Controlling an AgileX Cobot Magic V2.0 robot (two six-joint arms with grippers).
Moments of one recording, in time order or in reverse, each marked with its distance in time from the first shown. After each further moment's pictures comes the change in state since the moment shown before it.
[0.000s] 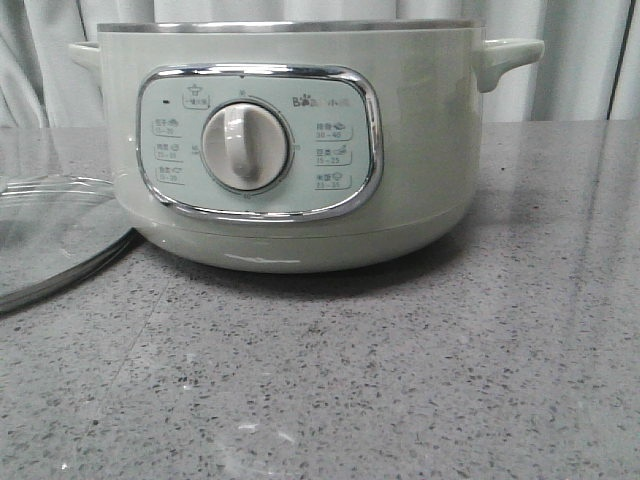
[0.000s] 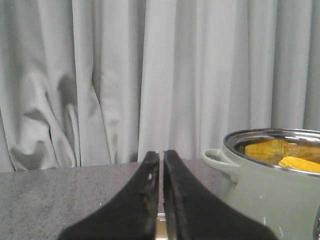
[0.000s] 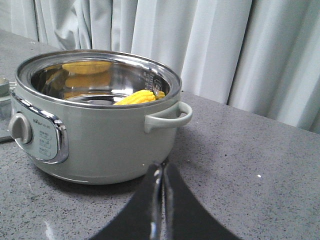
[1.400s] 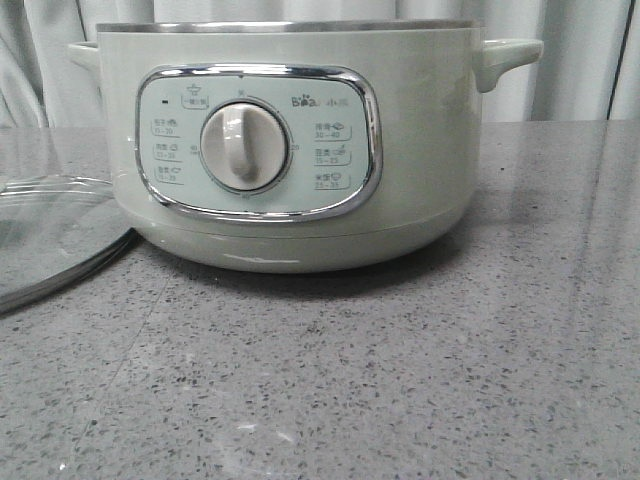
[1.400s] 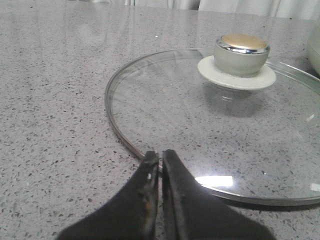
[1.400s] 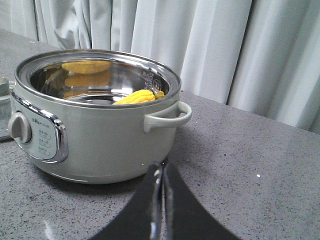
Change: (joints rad) left arm 0.210 0.000 0.215 -0.072 0.248 0.000; right arm 0.000 0.000 0.000 0.000 0.000 -0.001
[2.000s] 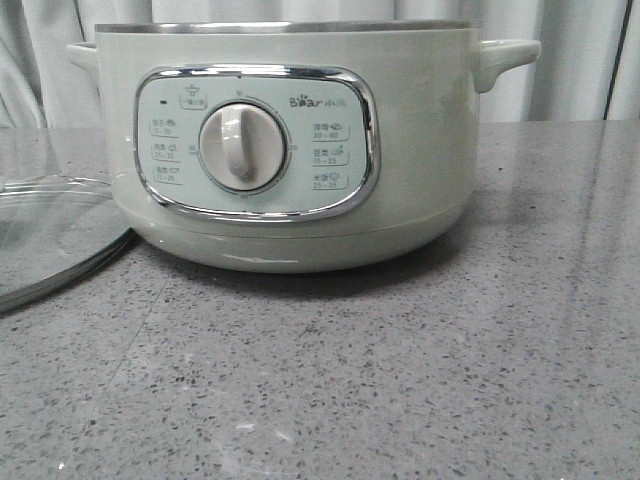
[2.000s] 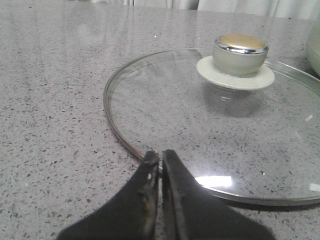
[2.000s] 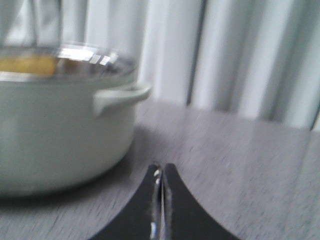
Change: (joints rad) left arm 0.000 0.000 0.000 0.000 0.000 0.000; right arm -0.271 0.000 0.384 0.054 -0.552 0.002
